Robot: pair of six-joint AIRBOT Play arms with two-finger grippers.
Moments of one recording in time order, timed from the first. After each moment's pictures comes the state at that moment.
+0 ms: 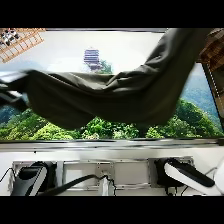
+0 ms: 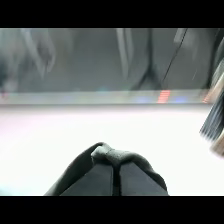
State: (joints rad) left arm 0.03 -0.54 1.01 0.96 -0.99 -1.02; right arm -0.07 -1.22 1.78 -1.22 0.92 1.45
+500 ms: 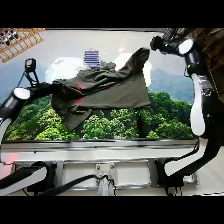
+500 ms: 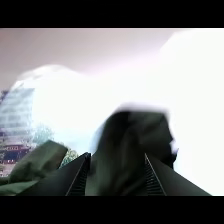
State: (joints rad) left arm 0.04 -1.28 0.85 0.81 -0.45 -1.03; right arm -0.02 -1.75 1.79 -1.13 0.74 1.51
